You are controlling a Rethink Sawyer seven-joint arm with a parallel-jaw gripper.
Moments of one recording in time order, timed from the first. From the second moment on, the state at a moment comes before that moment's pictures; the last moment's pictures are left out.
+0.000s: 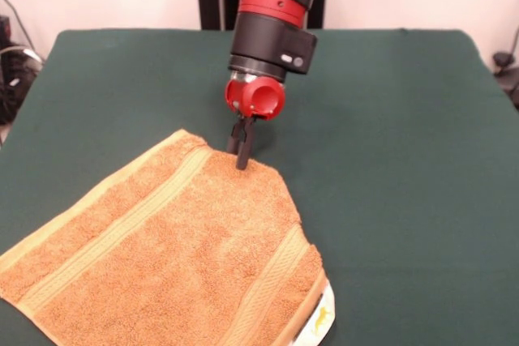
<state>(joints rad) -0.36 -0.33 0.11 1.98 0.19 -0.76 2.54</state>
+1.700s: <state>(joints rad) -0.38 -0.26 0.14 1.99 0.14 -0.98 2.53</state>
